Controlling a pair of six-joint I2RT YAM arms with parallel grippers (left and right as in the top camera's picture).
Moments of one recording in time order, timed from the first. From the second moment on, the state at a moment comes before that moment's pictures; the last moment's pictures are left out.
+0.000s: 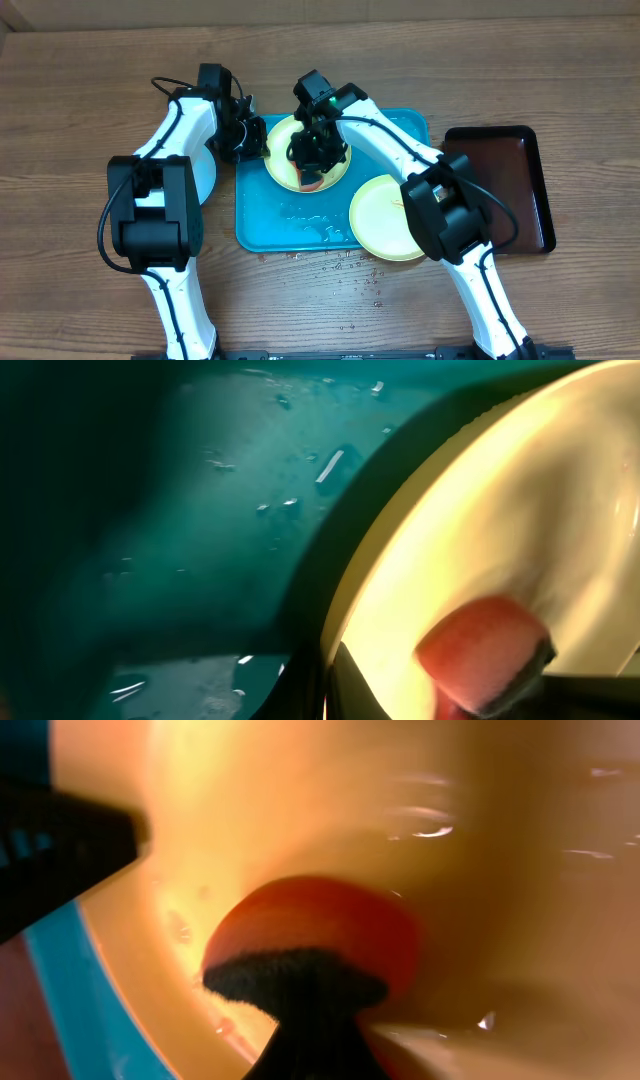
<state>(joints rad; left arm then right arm) -0.04 2.18 1.57 -0.84 0.42 -0.20 0.59 2.44 2.04 -1.01 -0.34 0.41</state>
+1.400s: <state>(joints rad) -0.04 2.18 1.57 -0.84 0.43 -0.21 0.60 2.45 2.09 -1.01 -0.44 0.32</state>
